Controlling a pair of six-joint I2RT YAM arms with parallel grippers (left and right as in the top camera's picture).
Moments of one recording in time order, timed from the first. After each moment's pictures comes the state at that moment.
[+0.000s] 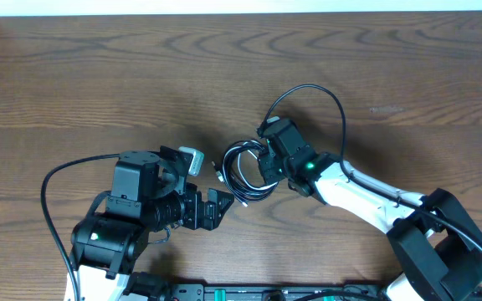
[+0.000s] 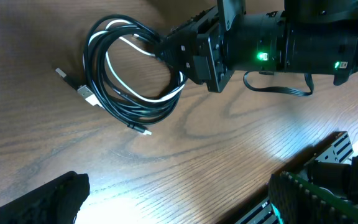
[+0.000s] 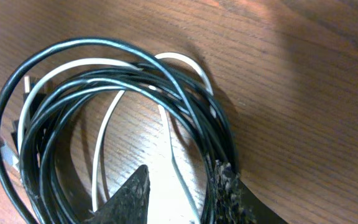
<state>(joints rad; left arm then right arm) -0.24 0.83 0.82 -0.93 0.51 -0.17 0.69 1.72 0.92 -0.17 -0.03 0.30</state>
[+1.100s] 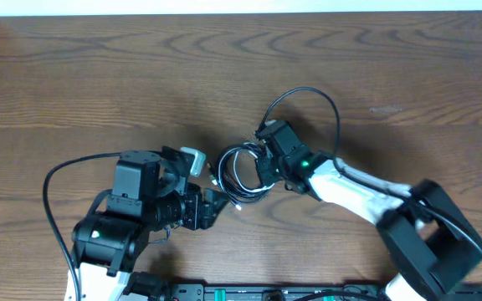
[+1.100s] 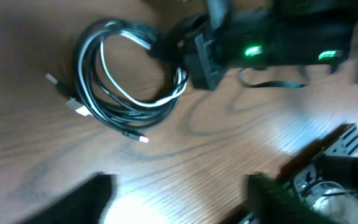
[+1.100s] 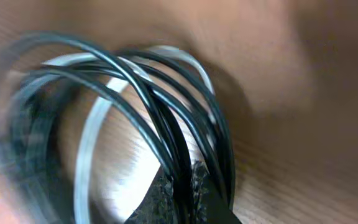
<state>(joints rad) -0.24 0.85 0.82 -0.94 0.51 -0.11 0.69 1.74 0.93 -0.16 -0.08 0.35</state>
